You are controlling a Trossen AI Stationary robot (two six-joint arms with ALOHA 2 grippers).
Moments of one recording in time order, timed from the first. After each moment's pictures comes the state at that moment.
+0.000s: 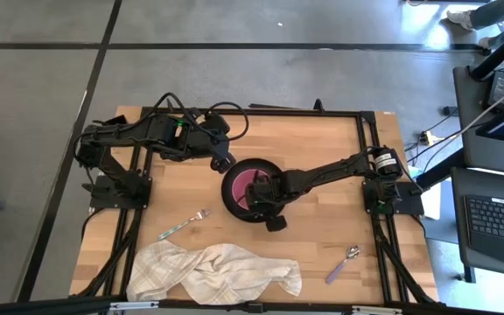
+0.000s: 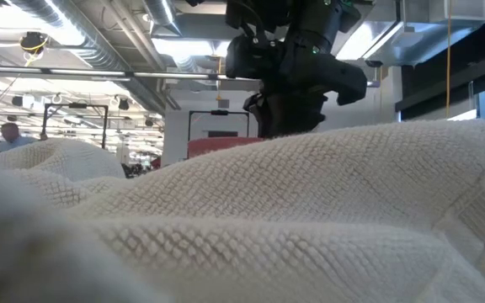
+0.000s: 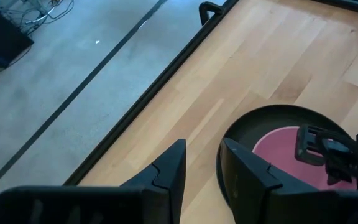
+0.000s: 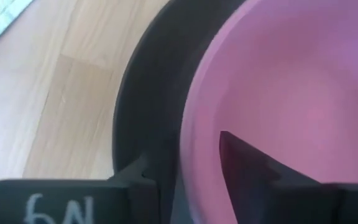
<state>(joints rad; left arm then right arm) -0.07 1.59 1.93 -1.38 -0.67 -0.54 0.14 1.99 1.45 -0.67 0.00 -0.18</state>
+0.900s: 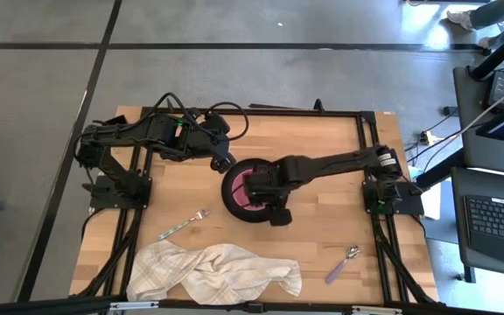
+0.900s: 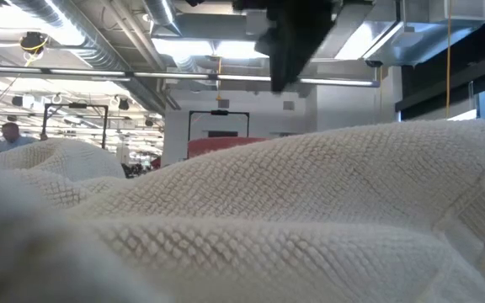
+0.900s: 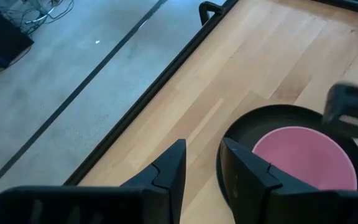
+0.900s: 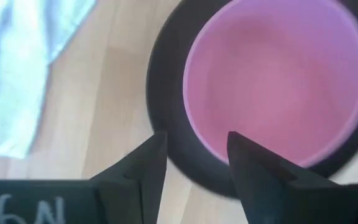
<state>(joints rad) -0.07 1.59 1.93 -1.38 -0.67 -0.54 0.14 1.99 1.88 -1.22 -0.02 -0.11</state>
